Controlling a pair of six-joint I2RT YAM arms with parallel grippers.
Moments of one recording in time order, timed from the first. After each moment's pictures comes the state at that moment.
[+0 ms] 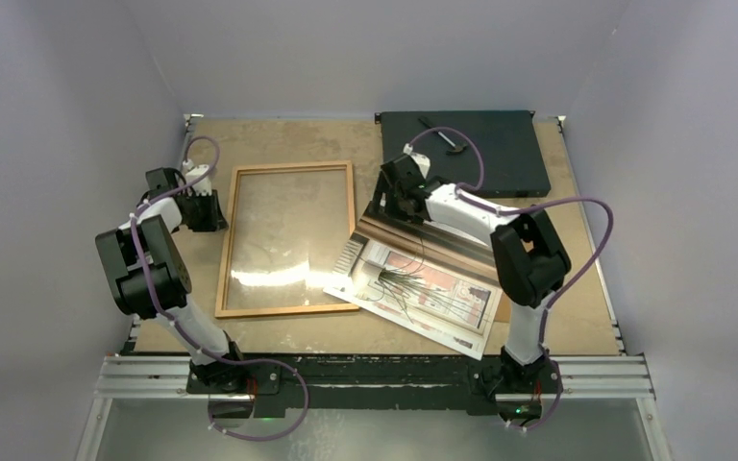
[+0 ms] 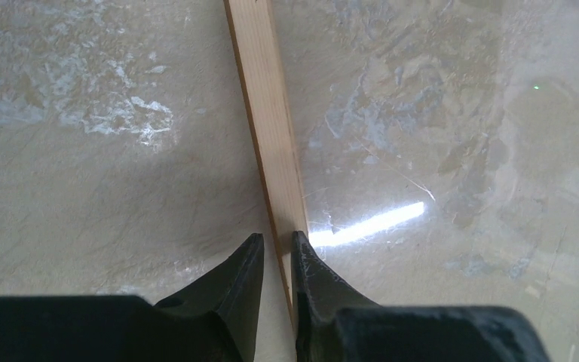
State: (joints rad) left arm 0.40 1.76 1.06 -0.37 0.45 0.32; right arm 0.60 1.86 1.31 -0.39 0.20 0.78
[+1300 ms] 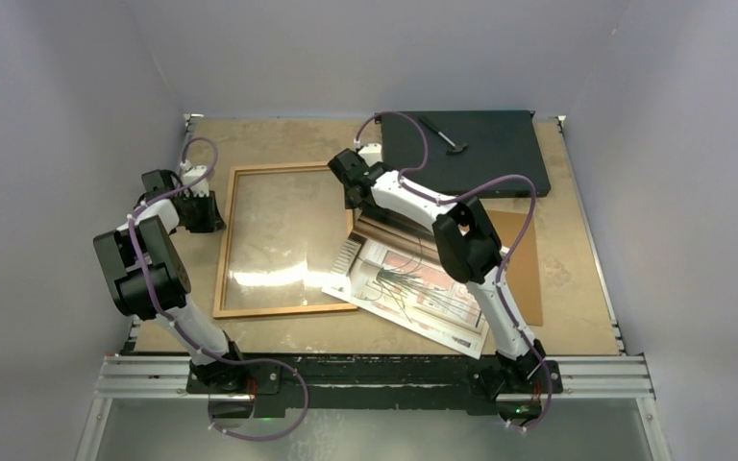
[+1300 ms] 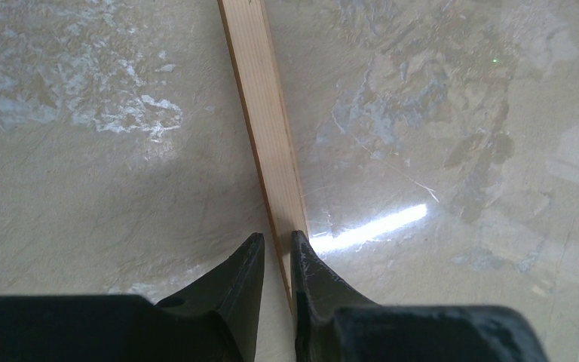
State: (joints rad) left arm 0.43 1.75 1.05 -0.35 0.47 0.35; right arm 0.74 2.34 1.98 -0.74 0.56 0.63
